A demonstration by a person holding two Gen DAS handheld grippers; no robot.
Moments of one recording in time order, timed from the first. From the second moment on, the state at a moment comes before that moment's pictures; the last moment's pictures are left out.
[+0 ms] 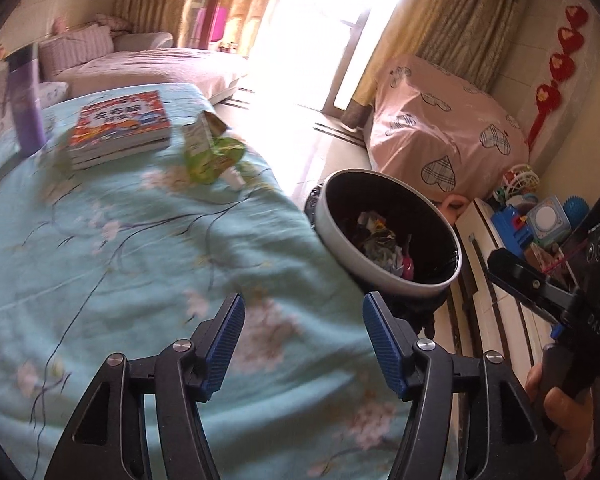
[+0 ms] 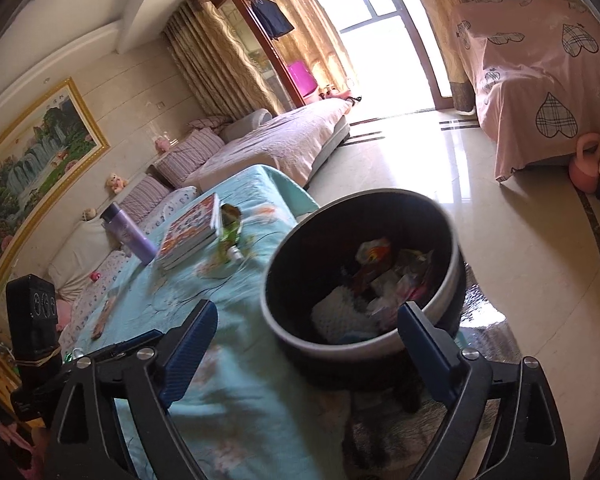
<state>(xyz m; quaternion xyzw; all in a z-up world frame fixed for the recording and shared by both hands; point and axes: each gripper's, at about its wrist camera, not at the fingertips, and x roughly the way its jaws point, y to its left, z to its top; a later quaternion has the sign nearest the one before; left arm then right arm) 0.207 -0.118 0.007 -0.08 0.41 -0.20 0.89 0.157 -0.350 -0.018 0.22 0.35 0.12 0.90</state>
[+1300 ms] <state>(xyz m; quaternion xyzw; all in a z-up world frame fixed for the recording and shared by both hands) 0.028 -0.060 0.018 -0.02 0.20 0.00 0.98 0.063 -0.270 0.001 0.08 0.22 0.08 0.97</state>
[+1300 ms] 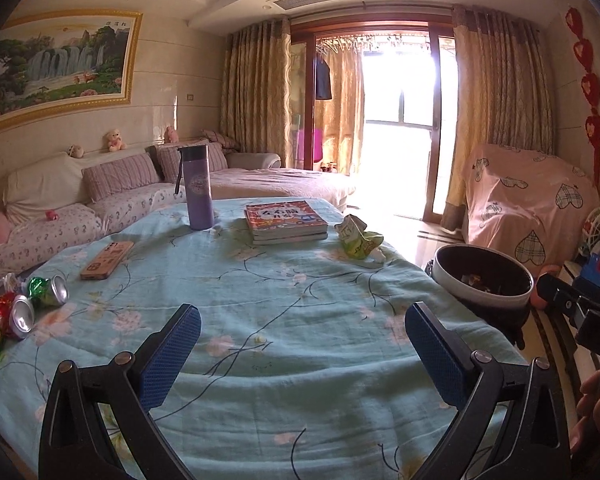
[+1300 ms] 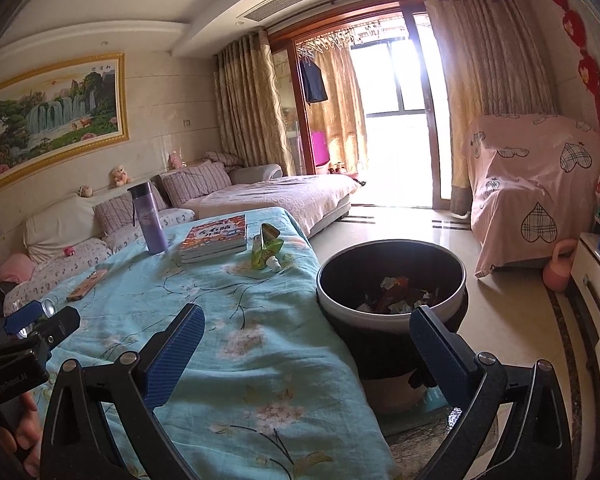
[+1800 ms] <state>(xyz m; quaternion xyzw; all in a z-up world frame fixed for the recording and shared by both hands) 0.030 -0.056 0.018 -0.01 0.19 0.01 0.98 0.059 -0.266 0.001 0.07 0.22 0.09 0.97</state>
